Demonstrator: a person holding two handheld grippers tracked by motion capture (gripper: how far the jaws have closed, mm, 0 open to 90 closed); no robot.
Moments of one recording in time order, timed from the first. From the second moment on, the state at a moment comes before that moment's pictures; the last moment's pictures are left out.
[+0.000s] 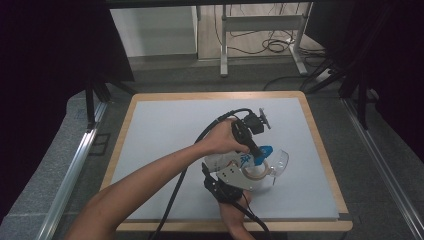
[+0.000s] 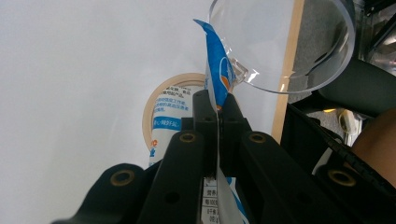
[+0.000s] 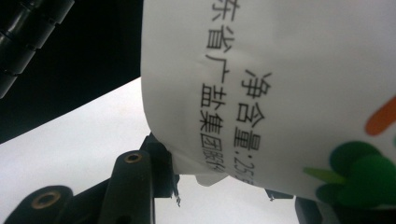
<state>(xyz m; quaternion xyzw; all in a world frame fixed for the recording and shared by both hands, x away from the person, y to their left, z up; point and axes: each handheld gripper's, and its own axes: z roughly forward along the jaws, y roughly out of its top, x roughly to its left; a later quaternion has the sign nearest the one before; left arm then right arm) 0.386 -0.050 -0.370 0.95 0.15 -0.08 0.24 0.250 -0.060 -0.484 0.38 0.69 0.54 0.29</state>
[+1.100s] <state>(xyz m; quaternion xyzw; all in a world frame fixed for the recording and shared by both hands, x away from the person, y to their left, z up) 0.385 -0.050 -0.370 0.96 0.15 -0.08 0.24 0.249 -0.060 -0.482 0.38 0.69 0.55 0.30</state>
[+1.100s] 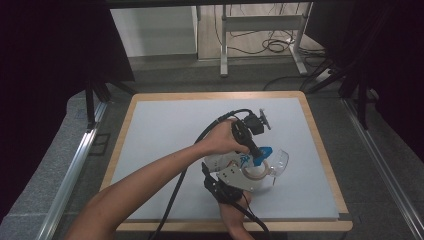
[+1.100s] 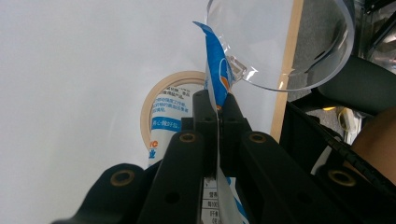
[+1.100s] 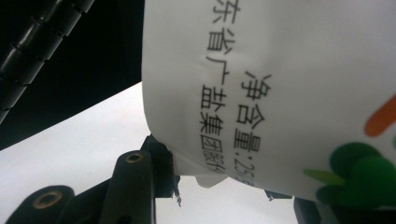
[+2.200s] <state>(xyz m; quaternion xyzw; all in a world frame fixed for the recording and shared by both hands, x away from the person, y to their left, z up) 0.387 -0.051 -0.372 0.96 0.15 -0.09 0.24 0.250 -0.060 -0.483 0.38 0.69 0.55 0.30</state>
